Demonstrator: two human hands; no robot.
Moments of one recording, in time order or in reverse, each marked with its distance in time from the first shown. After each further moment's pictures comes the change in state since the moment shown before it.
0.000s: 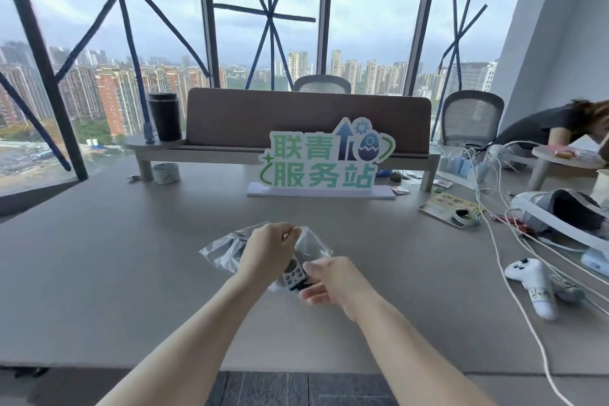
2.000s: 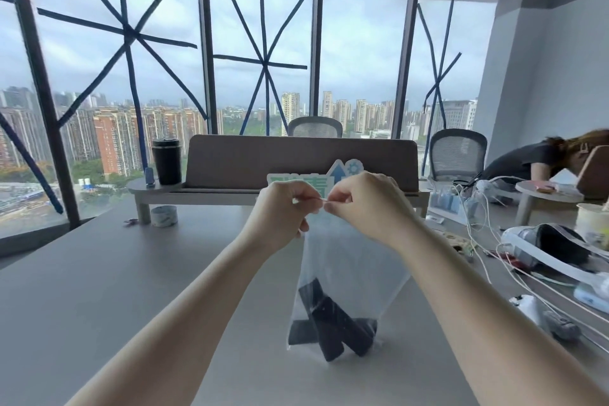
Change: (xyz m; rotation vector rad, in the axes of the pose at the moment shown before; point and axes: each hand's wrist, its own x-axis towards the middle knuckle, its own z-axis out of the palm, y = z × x) left_hand 0.031 0.110 -0.092 -0.356 0.003 0.173; right_hand -0.084 -0.173 -0.035 -1.037 0.492 -0.804
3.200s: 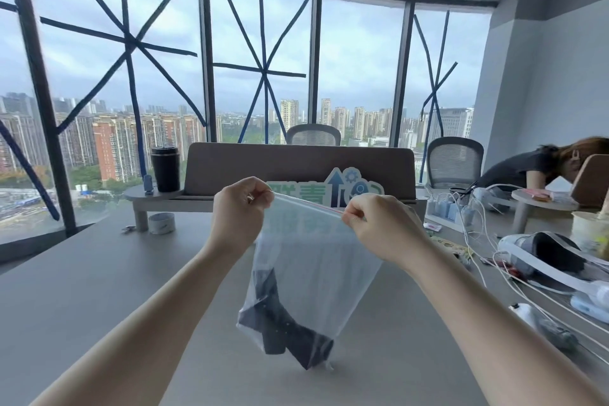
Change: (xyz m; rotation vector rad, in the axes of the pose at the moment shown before) left_hand 0.008 -0.027 -0.034 0.097 0.352 0.082; right_hand -0.008 0.031 0.008 -0.071 0.000 0.073
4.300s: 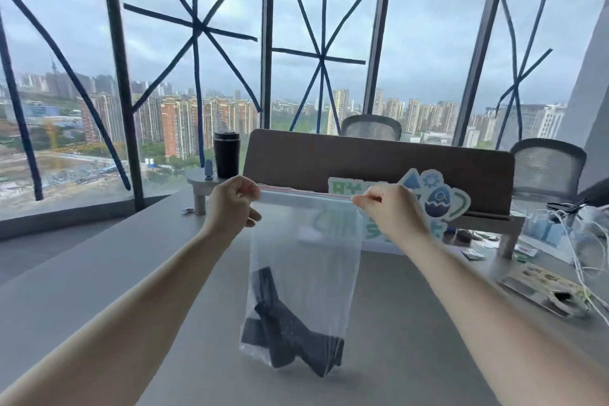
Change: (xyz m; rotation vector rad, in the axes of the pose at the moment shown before) left_hand 0.075 -0.145 -0.064 -0.059 0.066 -0.327; right_hand 0.123 -0.039 0.123 0.334 0.043 -0.062
